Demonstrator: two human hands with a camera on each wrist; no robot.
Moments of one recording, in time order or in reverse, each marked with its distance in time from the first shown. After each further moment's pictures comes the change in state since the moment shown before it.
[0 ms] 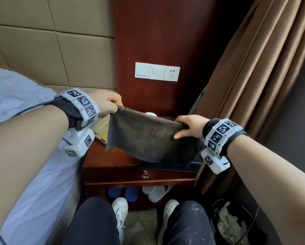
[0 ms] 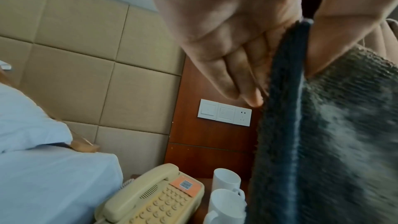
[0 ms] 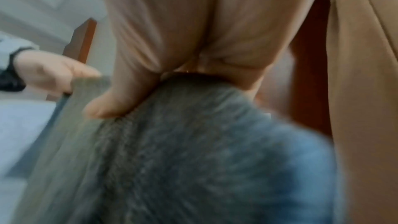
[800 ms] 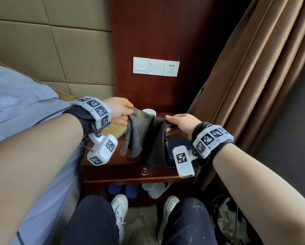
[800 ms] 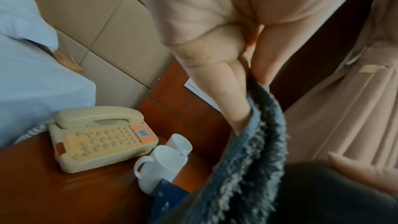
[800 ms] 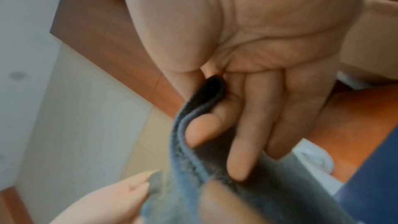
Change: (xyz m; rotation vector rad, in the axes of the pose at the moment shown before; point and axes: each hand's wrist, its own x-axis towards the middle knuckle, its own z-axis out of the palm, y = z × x) left_hand 0.013 0.026 0.046 -0.585 -0.181 -0.146; right_hand 0.016 -0.024 0.029 1.305 0.124 0.229
